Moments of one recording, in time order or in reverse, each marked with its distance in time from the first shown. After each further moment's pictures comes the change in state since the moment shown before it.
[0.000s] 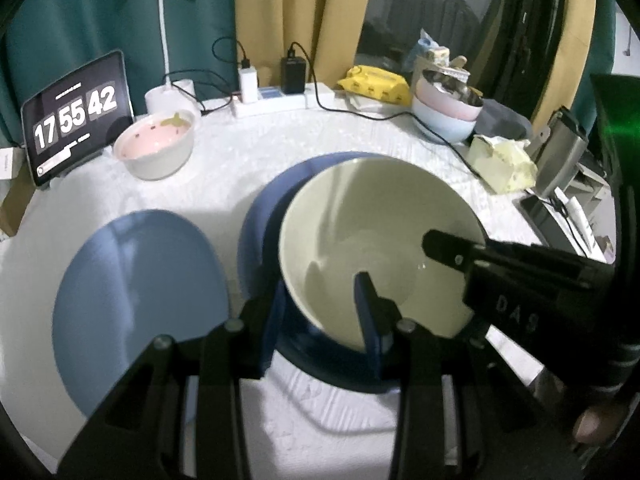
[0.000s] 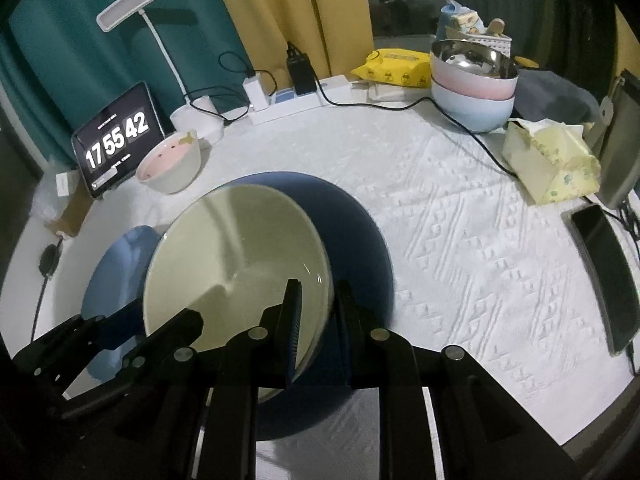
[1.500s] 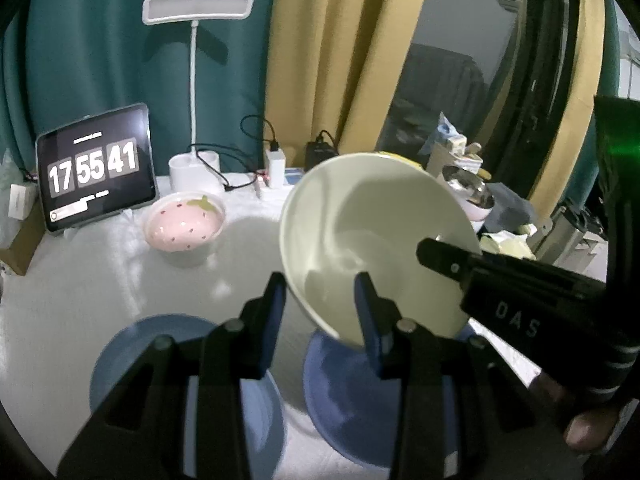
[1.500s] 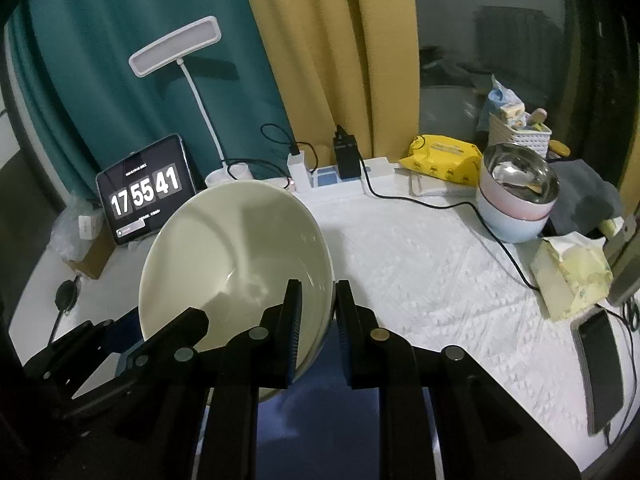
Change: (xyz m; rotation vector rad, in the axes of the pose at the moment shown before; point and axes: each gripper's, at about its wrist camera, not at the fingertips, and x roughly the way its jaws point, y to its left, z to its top) left arm -0.030 0.043 0.068 -0.073 -0.192 -0.018; right arm -0.017 0.045 0.078 -0.079 -0.153 0.048
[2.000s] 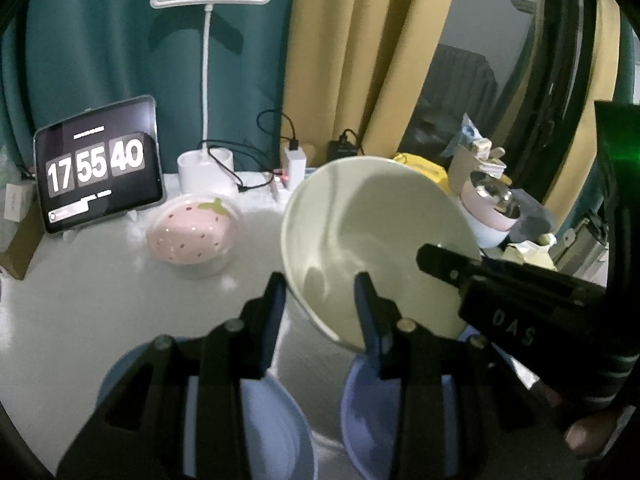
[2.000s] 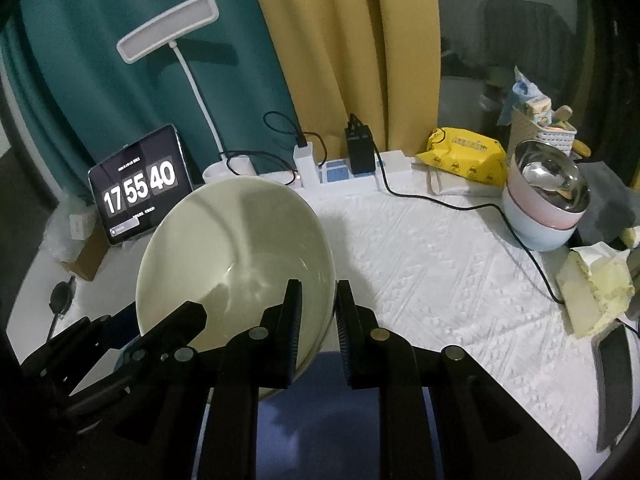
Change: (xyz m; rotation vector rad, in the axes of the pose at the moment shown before) left arm 0.030 0.025 0.016 -0.031 0.014 0.025; right arm 0.041 0.010 0.017 -0.008 0.036 0.013
